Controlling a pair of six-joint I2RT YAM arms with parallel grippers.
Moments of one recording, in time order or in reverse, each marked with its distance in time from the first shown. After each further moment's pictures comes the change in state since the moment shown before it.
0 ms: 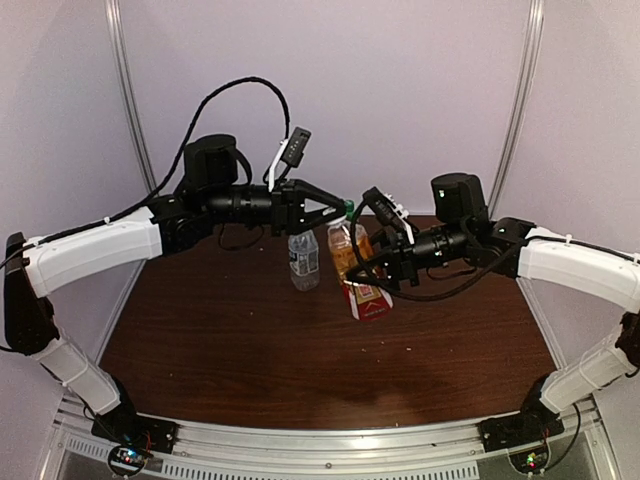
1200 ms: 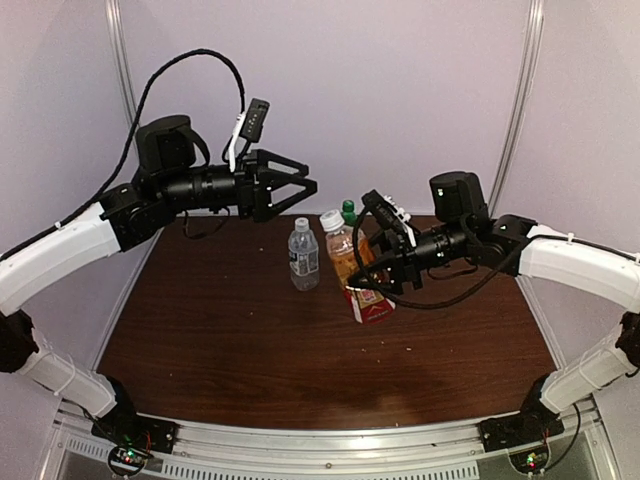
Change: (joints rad) left arm 0.025 -0.174 0.012 -0.164 -0.203 0.097; right arm 0.009 -0.002 0.023 -0.060 0.011 -0.098
